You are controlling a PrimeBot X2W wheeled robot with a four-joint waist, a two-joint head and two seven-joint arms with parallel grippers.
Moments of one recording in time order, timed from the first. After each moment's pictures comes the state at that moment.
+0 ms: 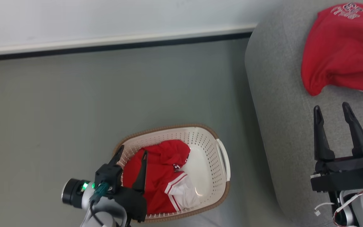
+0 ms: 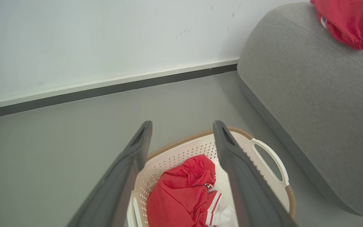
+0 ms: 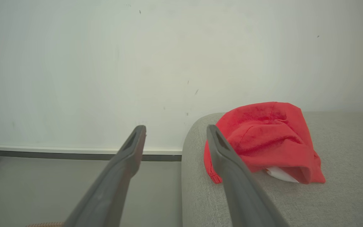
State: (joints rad) left arm -0.28 0.08 -0.35 0.44 -0.24 0.04 -0.18; right arm -0.20 -0.31 0.19 0.01 0.31 -0.09 -0.26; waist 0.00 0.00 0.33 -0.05
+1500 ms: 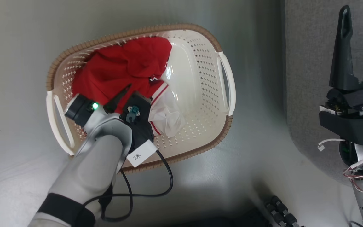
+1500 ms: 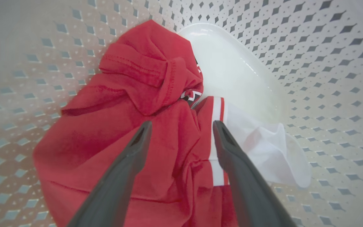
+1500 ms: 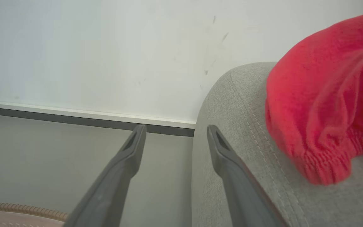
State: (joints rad) left arm -0.84 0.05 -0.55 0.93 -0.04 -0.01 -0.06; right arm -0.52 -0.30 0.20 -0.20 0.23 -0.09 -0.26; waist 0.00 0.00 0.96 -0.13
